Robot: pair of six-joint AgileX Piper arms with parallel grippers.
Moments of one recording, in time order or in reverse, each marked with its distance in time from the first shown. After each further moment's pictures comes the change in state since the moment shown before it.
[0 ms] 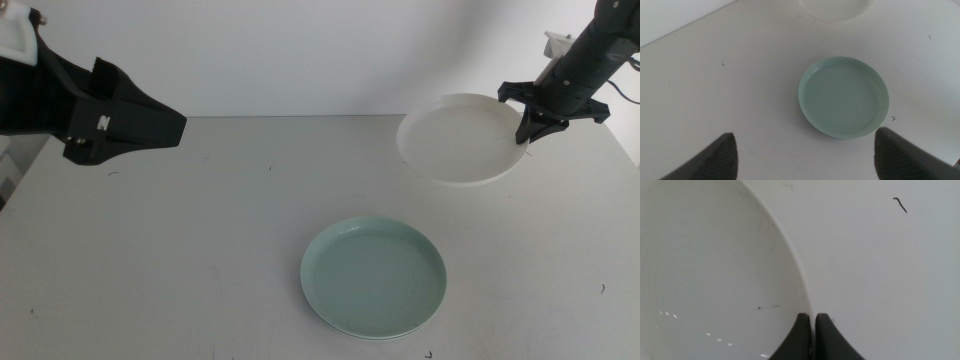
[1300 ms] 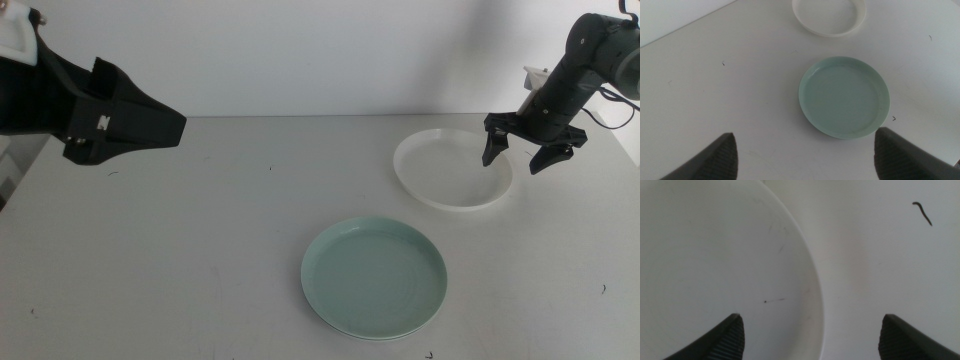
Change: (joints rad) left arm 0.000 0.000 0.000 0.000 0.000 0.000; right arm 0.000 0.188 -0.140 -0.012 0.035 -0.030
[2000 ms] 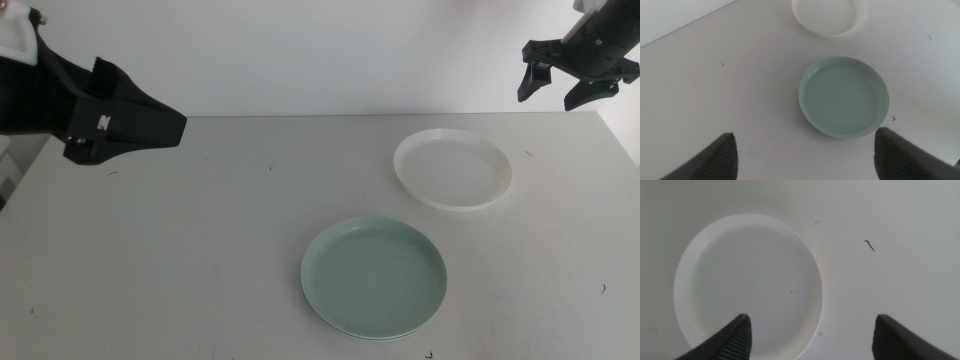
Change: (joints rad) left arm 0.000 0.000 0.000 -0.001 0.000 0.000; right arm -0.036 -0.246 0.034 0.008 0.012 -0.001
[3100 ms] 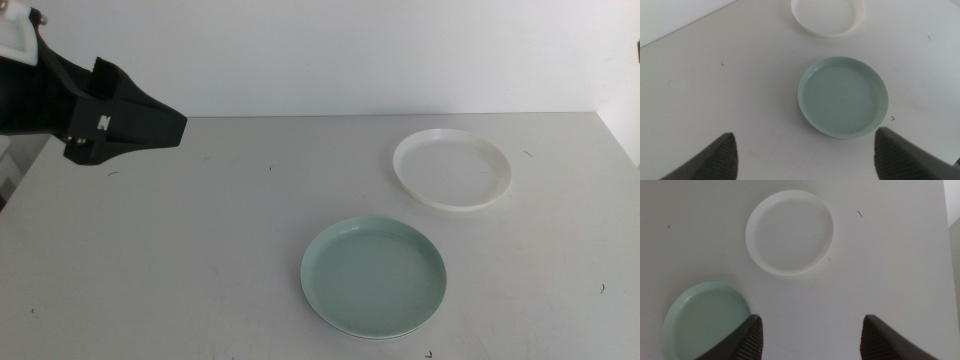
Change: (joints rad) left arm 0.000 0.000 0.000 -0.001 0.000 0.001; right arm -0.002 -0.842 0.588 -0.010 0.005 -0.086
